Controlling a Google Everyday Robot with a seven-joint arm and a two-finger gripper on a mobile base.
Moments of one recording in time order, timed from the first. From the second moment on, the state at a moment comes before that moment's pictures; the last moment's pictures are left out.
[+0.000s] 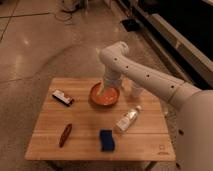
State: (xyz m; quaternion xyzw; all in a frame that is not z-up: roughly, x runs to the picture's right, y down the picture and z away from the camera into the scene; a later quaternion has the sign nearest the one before) arm 0.034 0.019 0.778 -0.21 -0.26 -0.71 0.62
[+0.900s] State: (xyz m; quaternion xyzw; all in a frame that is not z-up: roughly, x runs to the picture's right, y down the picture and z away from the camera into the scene) arm 0.013 0.020 0.776 -0.19 -0.28 -0.72 0.60
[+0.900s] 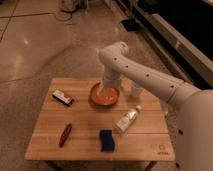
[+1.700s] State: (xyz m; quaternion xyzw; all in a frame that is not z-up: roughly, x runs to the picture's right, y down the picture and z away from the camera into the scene) arm -0.105 -0.003 0.815 -0.12 -0.32 -0.78 0.53
